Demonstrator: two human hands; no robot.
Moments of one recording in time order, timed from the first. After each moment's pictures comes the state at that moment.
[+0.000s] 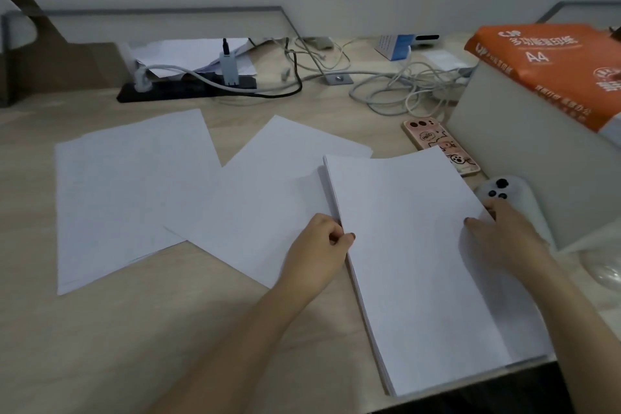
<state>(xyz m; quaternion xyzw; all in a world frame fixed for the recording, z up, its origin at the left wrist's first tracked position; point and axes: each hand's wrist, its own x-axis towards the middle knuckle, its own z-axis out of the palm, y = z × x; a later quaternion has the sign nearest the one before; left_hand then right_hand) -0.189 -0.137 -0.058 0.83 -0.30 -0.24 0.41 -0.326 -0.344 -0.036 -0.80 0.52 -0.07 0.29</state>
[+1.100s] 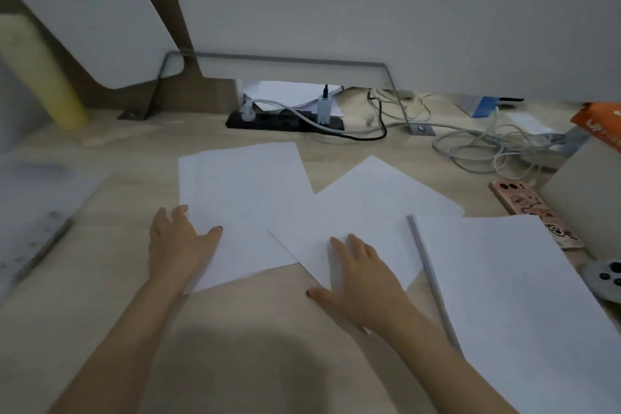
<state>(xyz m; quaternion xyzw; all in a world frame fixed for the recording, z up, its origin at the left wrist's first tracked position) -0.020 0.076 -0.049 0.95 0.02 -0.04 0.32 -0.175 -0.126 -0.037 -0.97 0.14 0.07 0.16</state>
